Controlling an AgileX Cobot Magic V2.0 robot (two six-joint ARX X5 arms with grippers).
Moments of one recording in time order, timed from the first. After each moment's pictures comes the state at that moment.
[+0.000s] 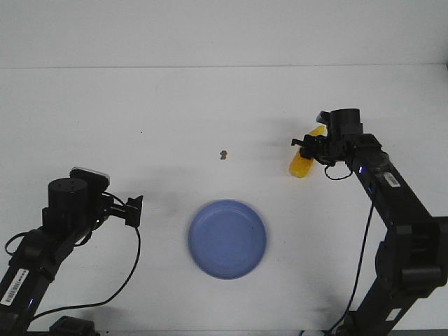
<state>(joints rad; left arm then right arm) -0.18 0.98 0.91 -0.49 0.13 0.07 0.03 1.80 1.44 -0.63 -0.28 0.34</state>
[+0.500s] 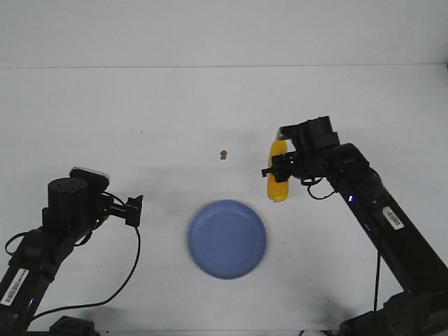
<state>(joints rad) -0.18 0.98 0.91 -0.48 0.13 0.07 0.32 1.58 1.43 -0.86 -0.26 0.16</state>
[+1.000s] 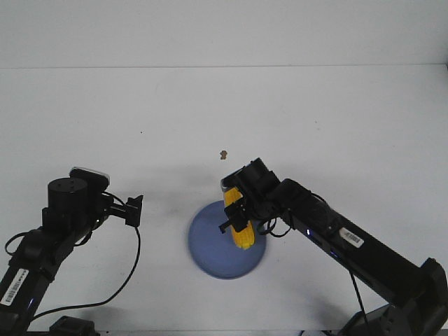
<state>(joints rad) -0.18 0.98 0.91 -0.48 0.13 0.07 0.68 1.58 1.25 -0.80 -0.18 0.19</state>
